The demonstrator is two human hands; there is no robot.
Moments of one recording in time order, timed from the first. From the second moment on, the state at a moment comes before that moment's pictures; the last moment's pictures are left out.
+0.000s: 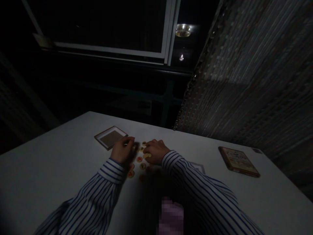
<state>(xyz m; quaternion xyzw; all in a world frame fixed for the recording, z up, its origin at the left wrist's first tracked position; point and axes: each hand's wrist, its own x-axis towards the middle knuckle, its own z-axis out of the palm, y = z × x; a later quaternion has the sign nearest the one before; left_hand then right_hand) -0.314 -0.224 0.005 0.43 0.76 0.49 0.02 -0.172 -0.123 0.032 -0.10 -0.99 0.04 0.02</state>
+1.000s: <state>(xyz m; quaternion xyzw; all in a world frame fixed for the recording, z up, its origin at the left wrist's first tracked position) -0.303 -0.226 0.007 0.48 0.72 0.50 0.02 -0.165 -0.117 0.033 -0.13 -0.86 0.49 0.10</state>
